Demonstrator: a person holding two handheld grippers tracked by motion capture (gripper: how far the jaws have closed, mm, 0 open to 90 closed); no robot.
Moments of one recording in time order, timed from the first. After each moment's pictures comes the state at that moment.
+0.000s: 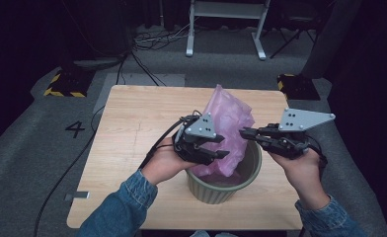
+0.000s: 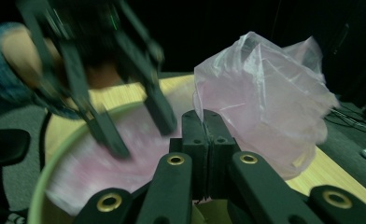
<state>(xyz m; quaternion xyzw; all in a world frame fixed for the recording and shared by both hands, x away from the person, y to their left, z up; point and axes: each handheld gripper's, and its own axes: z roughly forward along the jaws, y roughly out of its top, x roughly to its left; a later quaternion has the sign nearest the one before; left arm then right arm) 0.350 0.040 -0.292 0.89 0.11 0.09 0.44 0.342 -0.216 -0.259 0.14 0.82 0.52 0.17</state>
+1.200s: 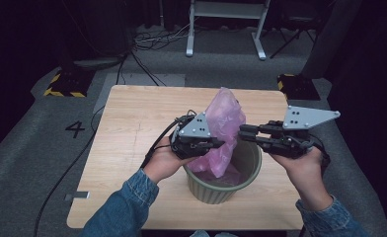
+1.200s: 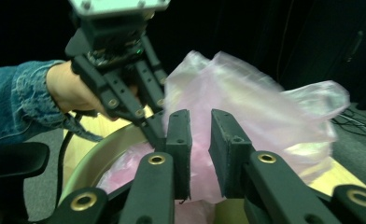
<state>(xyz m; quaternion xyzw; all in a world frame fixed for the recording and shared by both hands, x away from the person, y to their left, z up) 0.355 0.051 -0.297 0.86 0.09 0.11 0.50 0.339 -0.216 -0.251 0.14 0.81 0.55 0.14</state>
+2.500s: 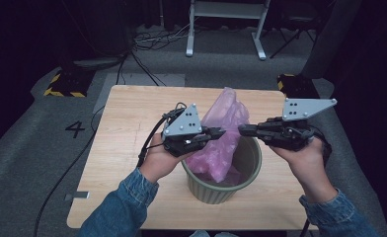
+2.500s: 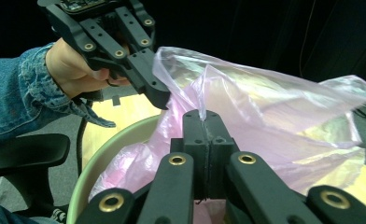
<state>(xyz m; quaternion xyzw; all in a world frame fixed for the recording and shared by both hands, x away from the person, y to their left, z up) 0.338 0.066 -0.263 0.81 0.08 0.16 0.56 0.353 -0.216 -0.242 0.13 0.83 0.54 0.10</state>
